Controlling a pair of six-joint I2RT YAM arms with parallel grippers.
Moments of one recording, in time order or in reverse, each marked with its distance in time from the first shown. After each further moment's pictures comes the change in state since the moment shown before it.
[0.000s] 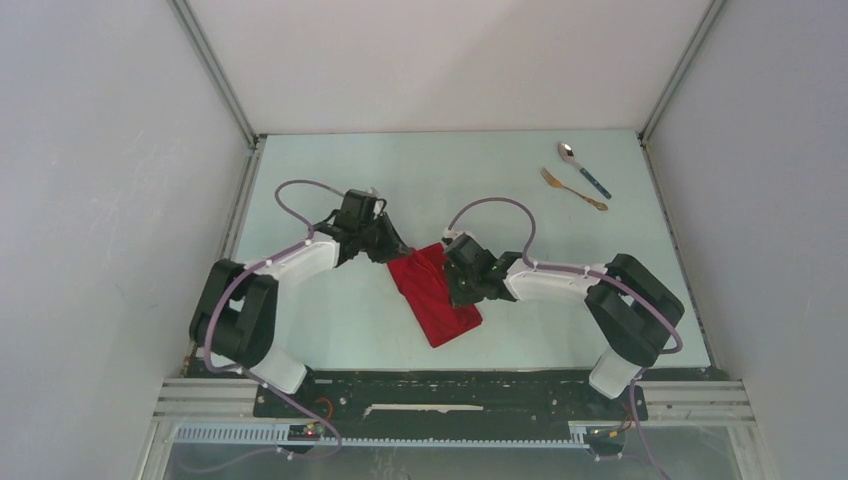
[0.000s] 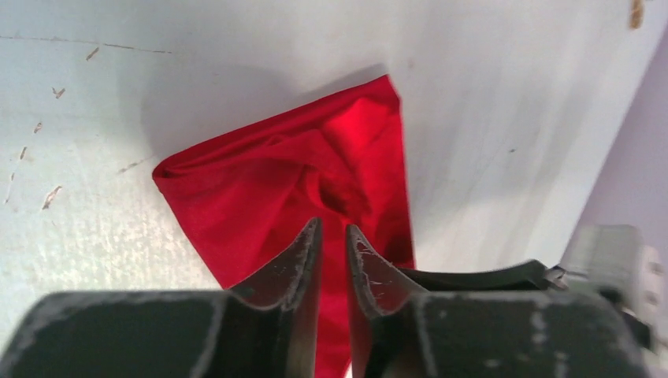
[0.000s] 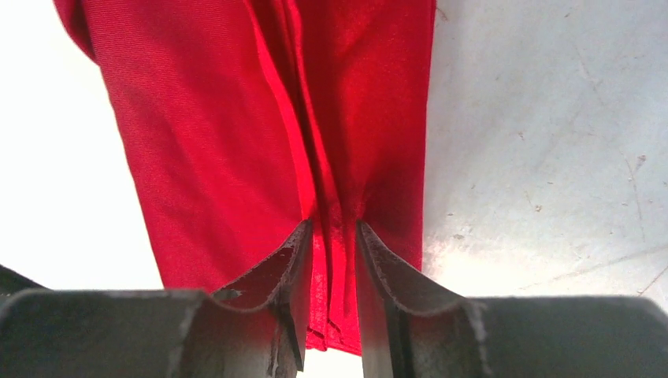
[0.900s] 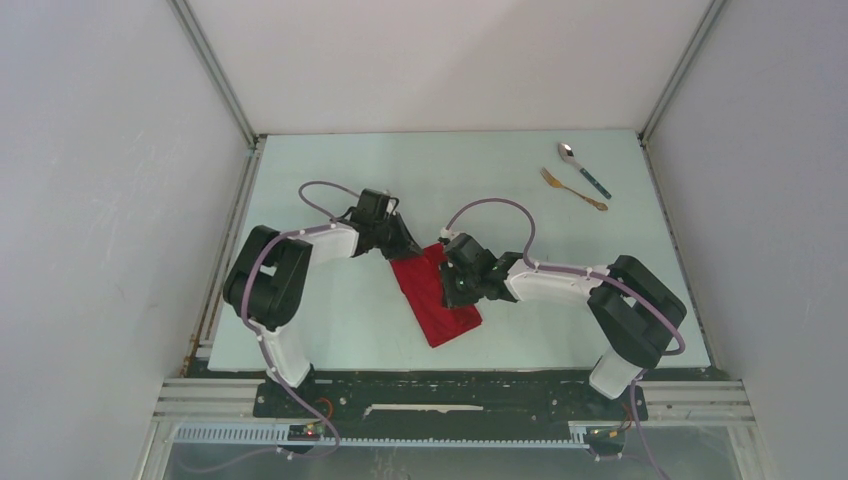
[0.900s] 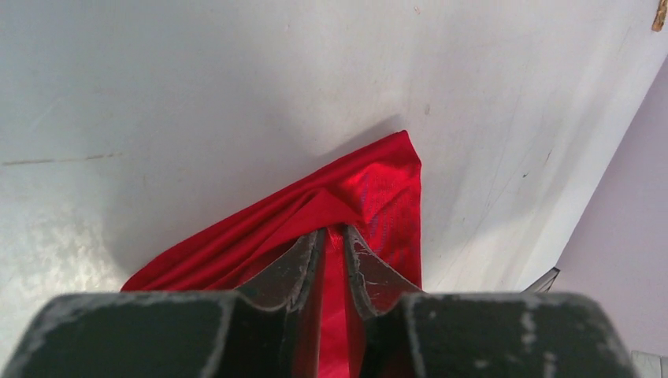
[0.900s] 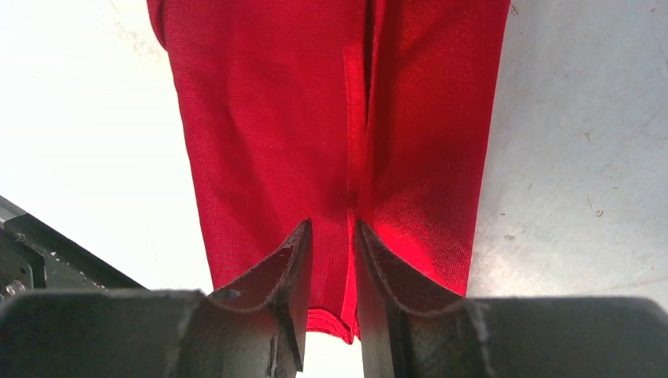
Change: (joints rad) left arm 0.000 0.269 0.071 0.139 0.076 -0.009; right arm 0.002 -0.014 0.000 0.027 -0.093 0.031
